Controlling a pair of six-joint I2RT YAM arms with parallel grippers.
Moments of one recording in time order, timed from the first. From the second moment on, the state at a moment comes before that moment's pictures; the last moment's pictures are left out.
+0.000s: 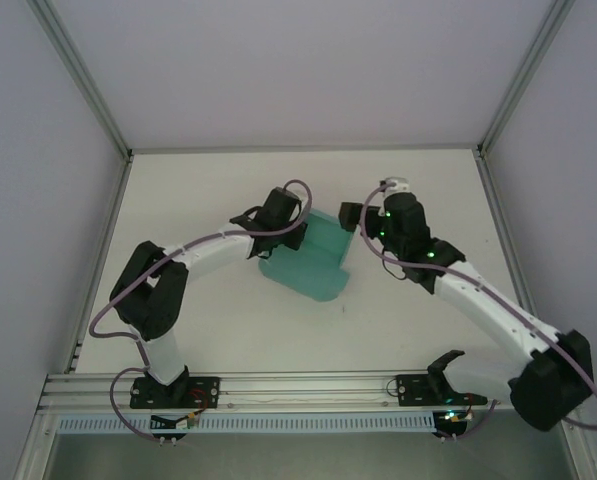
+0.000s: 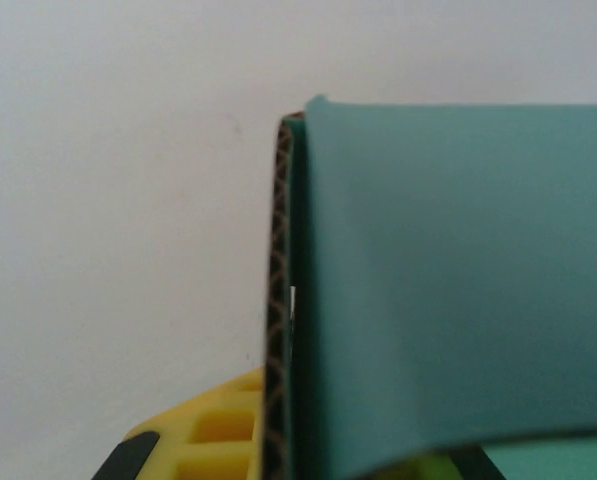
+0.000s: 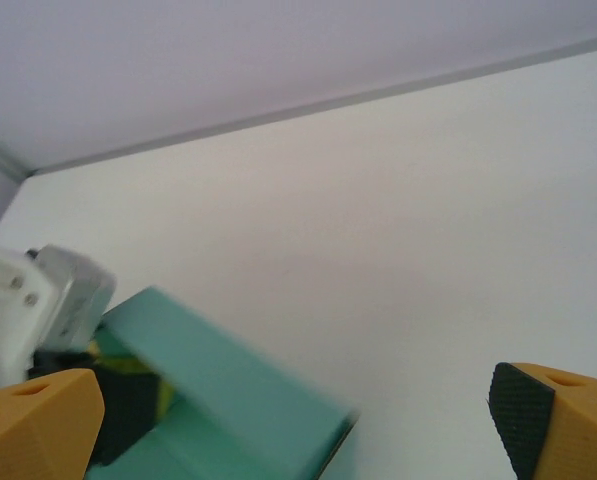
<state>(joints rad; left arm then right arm) -0.64 1.78 1.24 -0.30 -0.05 -0.06 0.54 1.13 0.91 -0.25 0.21 0.46</state>
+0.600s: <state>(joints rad) -0.72 1.99 1.75 -1.11 0.00 0.70 0.43 0.98 0.89 -0.62 0.26 0.46</state>
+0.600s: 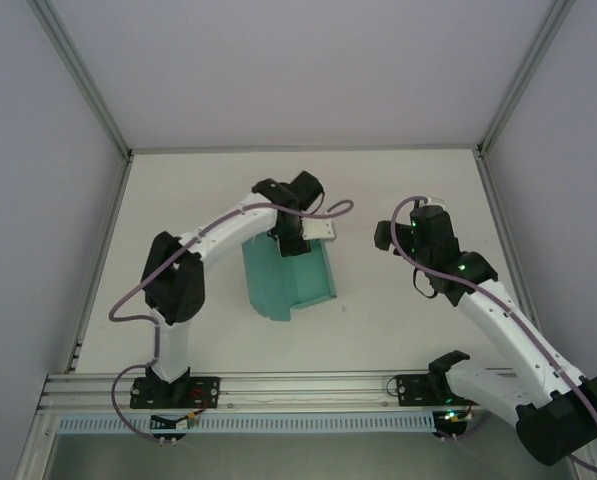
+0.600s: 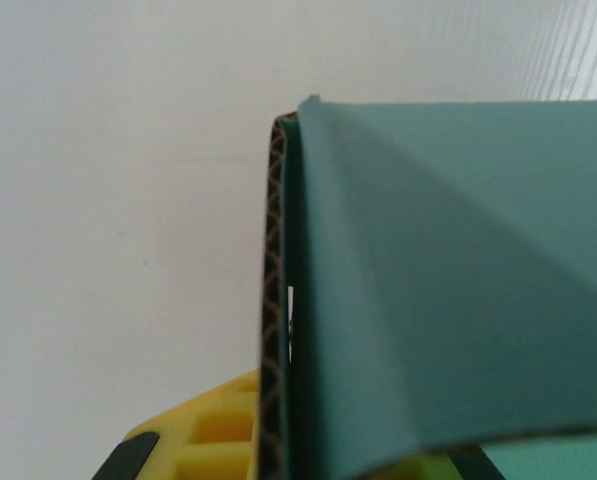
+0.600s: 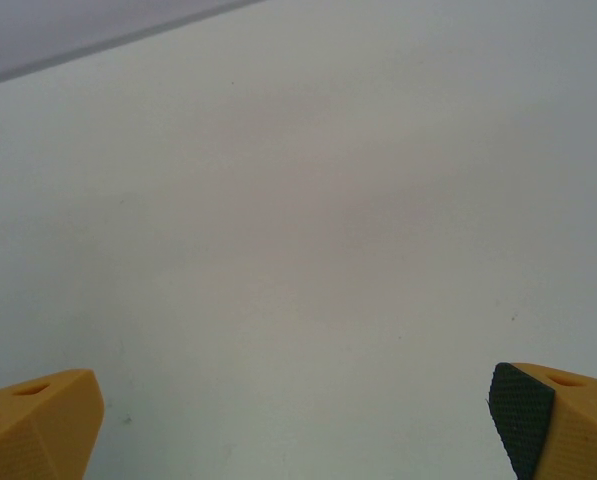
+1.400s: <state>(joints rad) -0.78 2.21 1.79 -1.11 -0.27 0.66 0.40 0.99 0.88 -0.65 0.23 0.46</state>
